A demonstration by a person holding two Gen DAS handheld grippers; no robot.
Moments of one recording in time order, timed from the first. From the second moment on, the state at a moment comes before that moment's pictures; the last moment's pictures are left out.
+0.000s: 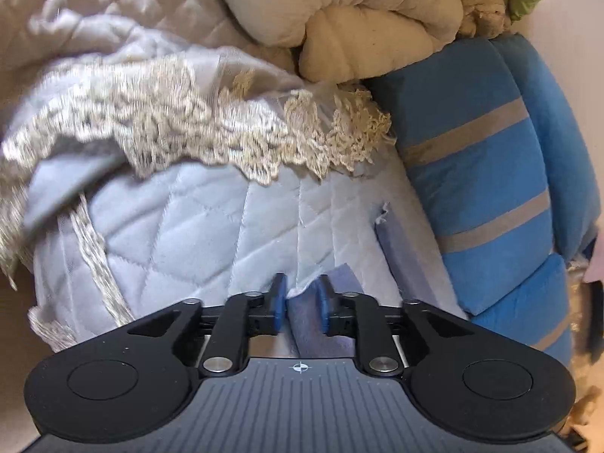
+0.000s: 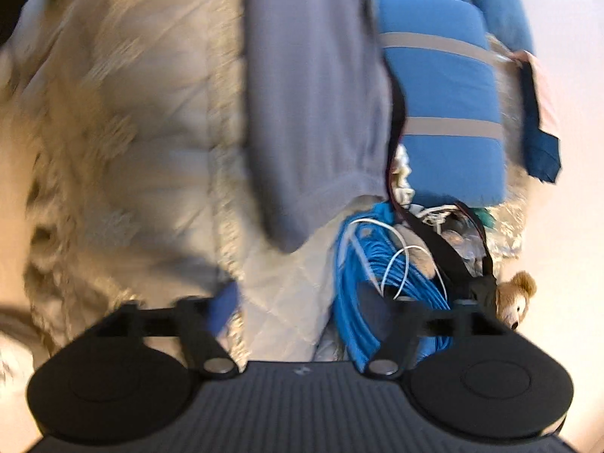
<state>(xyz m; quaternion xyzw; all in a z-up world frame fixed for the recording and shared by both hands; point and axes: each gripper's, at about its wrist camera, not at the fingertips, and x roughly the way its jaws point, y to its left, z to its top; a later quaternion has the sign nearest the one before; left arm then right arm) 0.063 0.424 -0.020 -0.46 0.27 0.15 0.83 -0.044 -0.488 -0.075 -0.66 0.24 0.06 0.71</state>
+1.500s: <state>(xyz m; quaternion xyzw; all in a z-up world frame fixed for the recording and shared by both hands) 0.195 0.093 -0.005 0.37 0.35 -0.26 0.82 0.180 -0.286 0.026 0.04 0.39 0.10 0.92</state>
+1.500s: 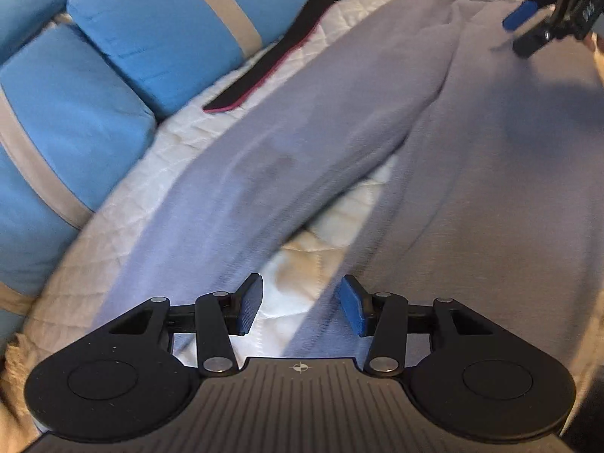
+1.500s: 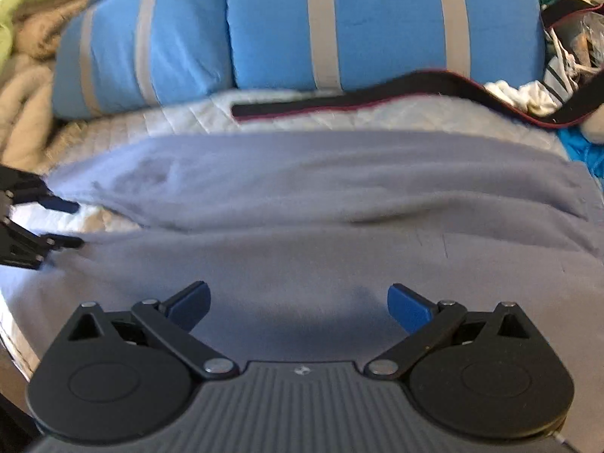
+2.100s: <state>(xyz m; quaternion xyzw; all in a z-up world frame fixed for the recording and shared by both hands) 0.252 0.213 0.038 0.18 0.31 -0.06 0.93 0.178 -0.272 0.035 0.02 0.36 0.12 0.92</state>
